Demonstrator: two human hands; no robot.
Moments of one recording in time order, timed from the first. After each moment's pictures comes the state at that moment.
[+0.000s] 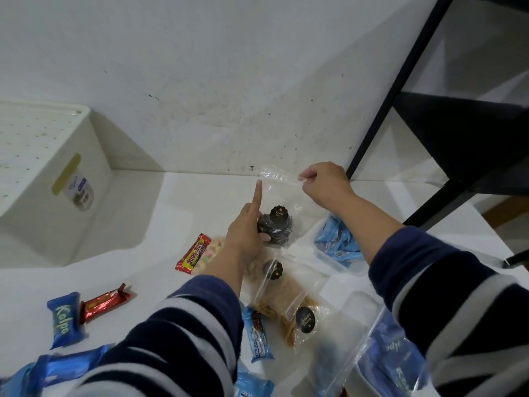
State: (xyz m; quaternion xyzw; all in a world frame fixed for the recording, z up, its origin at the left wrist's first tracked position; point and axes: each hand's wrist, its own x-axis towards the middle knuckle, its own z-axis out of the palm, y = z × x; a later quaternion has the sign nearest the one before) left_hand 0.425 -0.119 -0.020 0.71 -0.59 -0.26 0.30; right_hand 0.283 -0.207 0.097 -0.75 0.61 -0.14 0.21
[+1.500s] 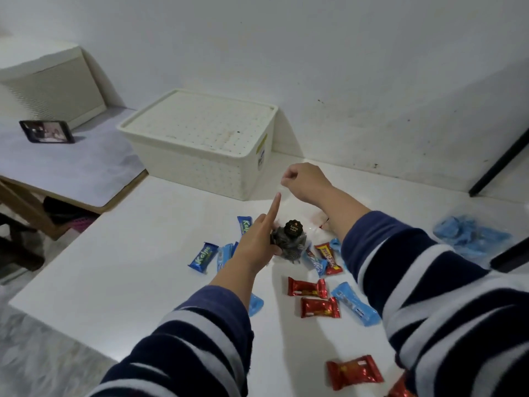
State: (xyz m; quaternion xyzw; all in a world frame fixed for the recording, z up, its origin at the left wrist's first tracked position) left_hand 0.543 0.155 0.037 0.81 -0.48 -0.20 0.28; right_hand 0.490 0.010 0.119 -0.86 0.38 -0.09 0.32
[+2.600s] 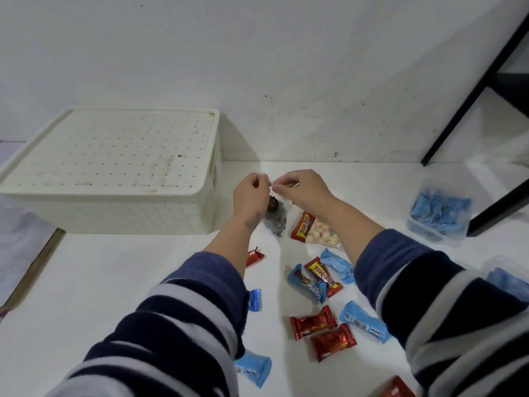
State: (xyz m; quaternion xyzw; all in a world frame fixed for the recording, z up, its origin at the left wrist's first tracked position) left_hand 0.605 -0.001 0.064 0.73 -0.36 -0.31 0.49; right_hand 0.490 -0.048 0.093 -0.75 0.48 -0.21 0.41
